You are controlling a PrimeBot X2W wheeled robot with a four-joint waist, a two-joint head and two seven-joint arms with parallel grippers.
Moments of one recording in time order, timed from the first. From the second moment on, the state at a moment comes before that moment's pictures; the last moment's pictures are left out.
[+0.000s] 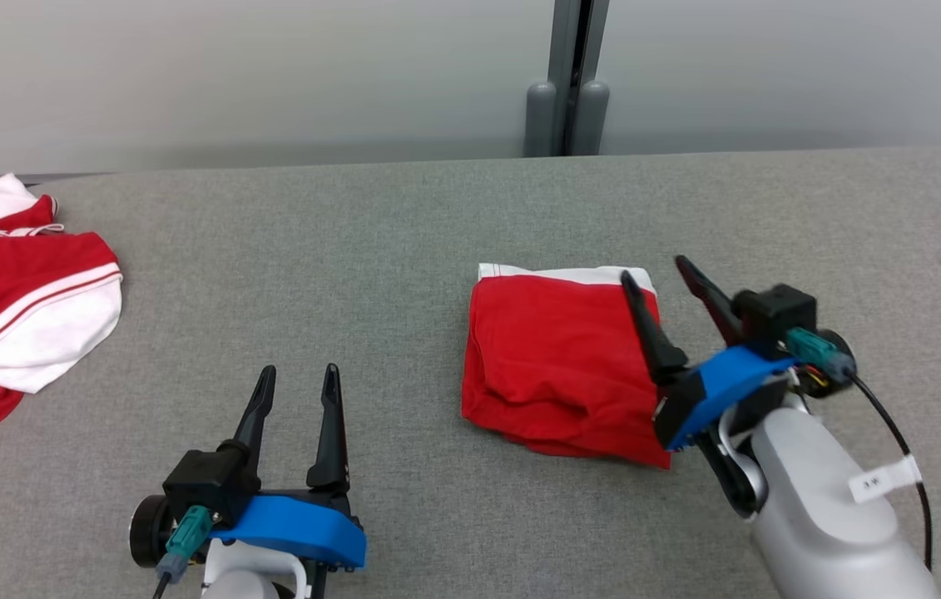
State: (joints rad) left arm -0.15 0.19 -0.43 0.23 -0.48 0.14 -0.26; right arm -0.59 -0.08 0.29 0.75 0.26 0.13 -0.25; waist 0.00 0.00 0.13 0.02
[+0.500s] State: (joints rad) left arm -0.05 0.18 -0.36 0.25 -0.46 0.13 -0.26; right arm -0.21 -0.05 0.04 0.47 0.13 0.13 -0.26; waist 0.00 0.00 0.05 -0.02
